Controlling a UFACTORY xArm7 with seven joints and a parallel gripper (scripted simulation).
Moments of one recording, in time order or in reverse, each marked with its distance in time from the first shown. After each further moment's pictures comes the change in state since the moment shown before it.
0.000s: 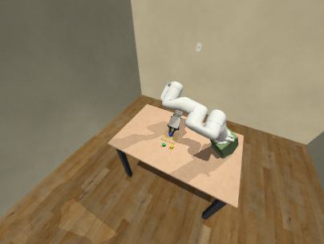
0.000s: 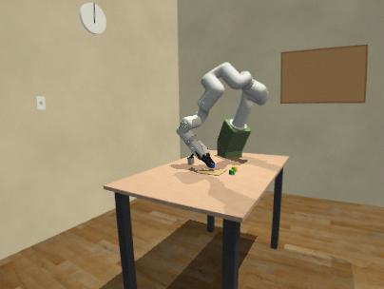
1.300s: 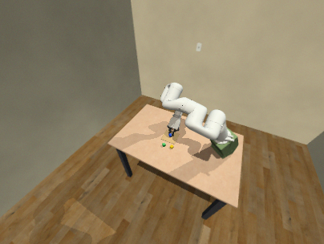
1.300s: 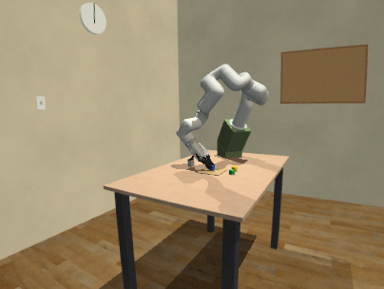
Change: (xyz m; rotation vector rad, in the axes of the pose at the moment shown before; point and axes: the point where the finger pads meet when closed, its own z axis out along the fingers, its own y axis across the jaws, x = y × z) arm 0.008 0.000 0.009 0.000 0.000 0.000
